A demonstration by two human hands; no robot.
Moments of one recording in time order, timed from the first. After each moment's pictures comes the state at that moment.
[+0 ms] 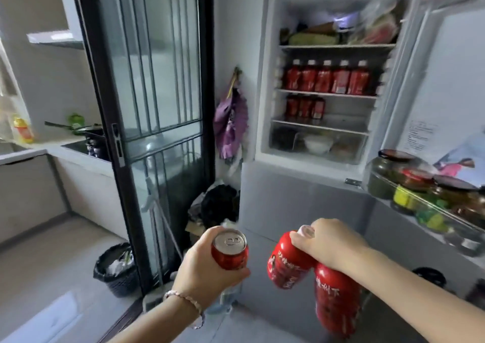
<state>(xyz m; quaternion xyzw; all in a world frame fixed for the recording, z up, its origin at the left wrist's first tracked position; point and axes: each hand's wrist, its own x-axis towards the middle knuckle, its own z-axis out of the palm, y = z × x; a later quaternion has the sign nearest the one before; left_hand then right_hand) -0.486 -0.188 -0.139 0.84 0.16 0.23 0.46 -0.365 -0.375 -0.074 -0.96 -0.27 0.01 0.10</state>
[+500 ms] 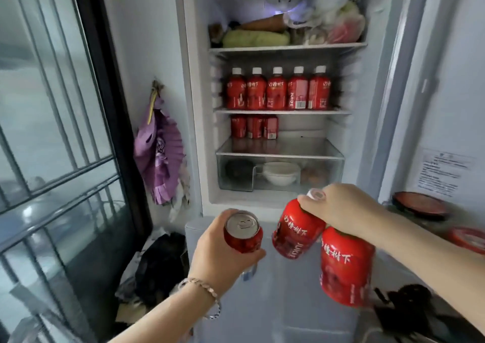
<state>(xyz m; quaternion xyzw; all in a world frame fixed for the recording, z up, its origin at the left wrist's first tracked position) -0.125 -0.118 -0.079 0.85 -0.02 0.21 0.49 -0.070 -0.325 0.000 -0.98 -0.09 -0.06 0.19</state>
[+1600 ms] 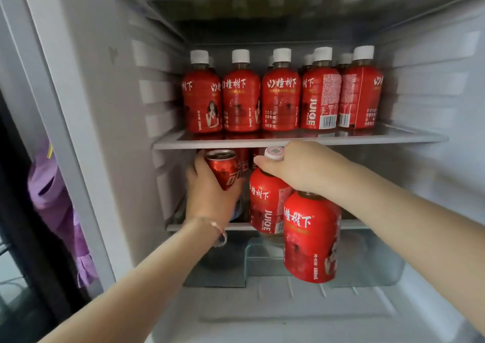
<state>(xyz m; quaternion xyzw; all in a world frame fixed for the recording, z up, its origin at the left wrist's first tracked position) 0.287 -0.087 -0.017 0.82 0.01 0.29 0.50 0.258 -0.232 0.066 -0.98 -0.05 -0.09 0.19</state>
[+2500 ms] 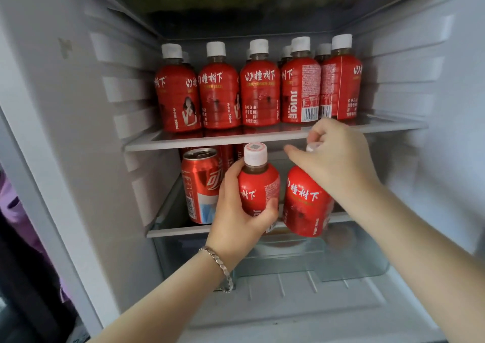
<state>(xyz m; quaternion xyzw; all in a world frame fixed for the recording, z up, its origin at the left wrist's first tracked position) 0.273 -0.129 -0.048 0.76 -0.24 0.23 0.56 0.269 -0.282 0.032 -0.86 -0.02 -0.40 0.32</state>
